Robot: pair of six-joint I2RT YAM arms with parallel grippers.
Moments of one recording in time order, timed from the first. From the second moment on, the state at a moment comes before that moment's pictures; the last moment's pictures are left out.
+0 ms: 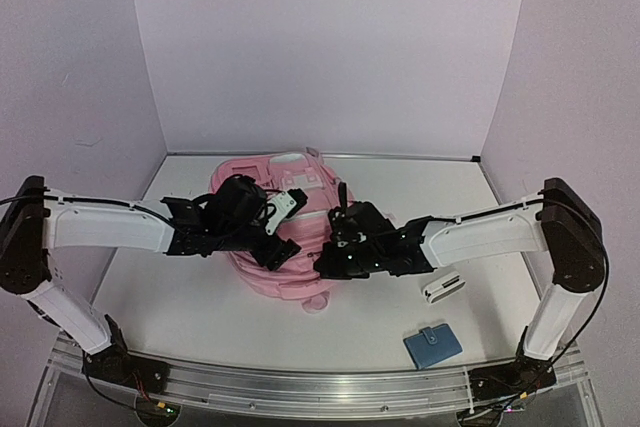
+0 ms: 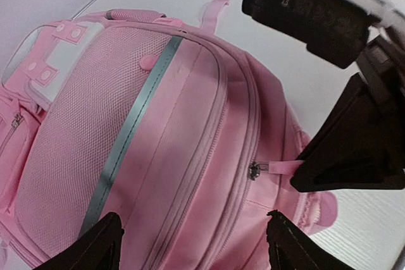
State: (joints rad) left arm -0.95 1.51 0.96 -0.13 -0.12 0.06; right arm 1.02 1.80 1.10 -0.07 0.05 0.80
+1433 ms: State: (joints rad) left arm -1.00 1.62 0.90 0.01 -0.28 0.20; right arm 0.60 1.98 1.41 -0.22 -0.11 0.26
